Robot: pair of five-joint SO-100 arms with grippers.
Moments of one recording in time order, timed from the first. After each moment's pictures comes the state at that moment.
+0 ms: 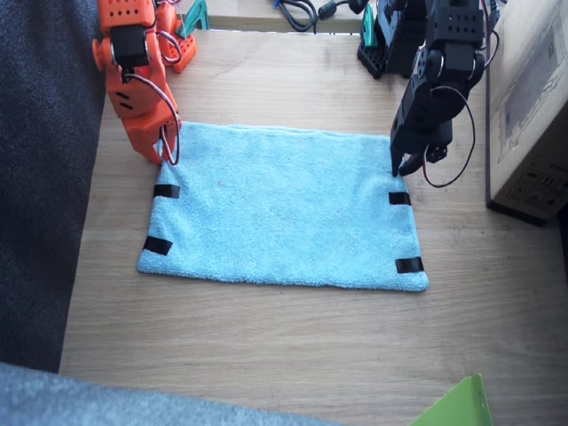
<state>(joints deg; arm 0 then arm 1) 78.7 76.1 101.2 79.0 97.3 101.3 75.2 105.8 78.6 69.5</state>
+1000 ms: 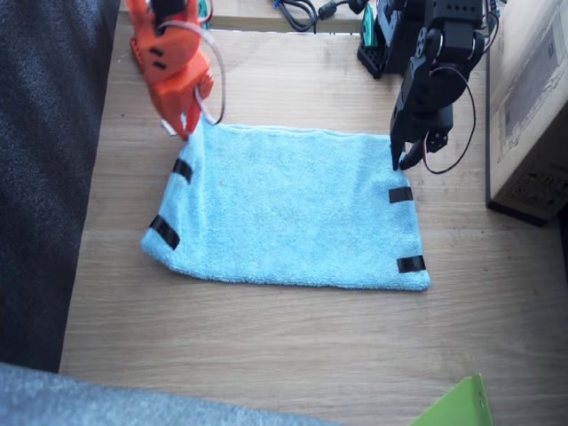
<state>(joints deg) 77.3 81.7 103.2 79.3 97.7 115.8 77.8 75.1 105.7 70.7</state>
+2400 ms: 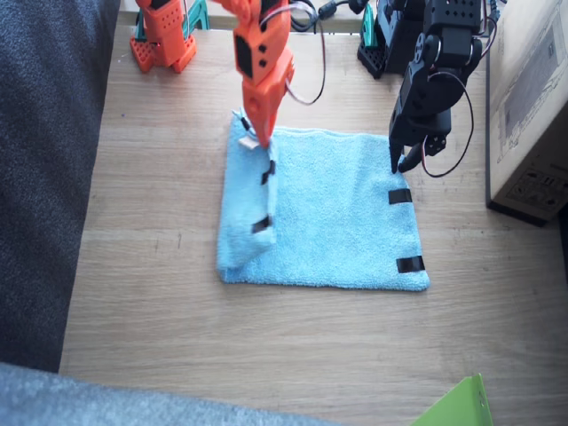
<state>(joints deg) 77.3 80.6 104.2 77.3 97.3 136.9 49.0 31.4 111.2 70.5</state>
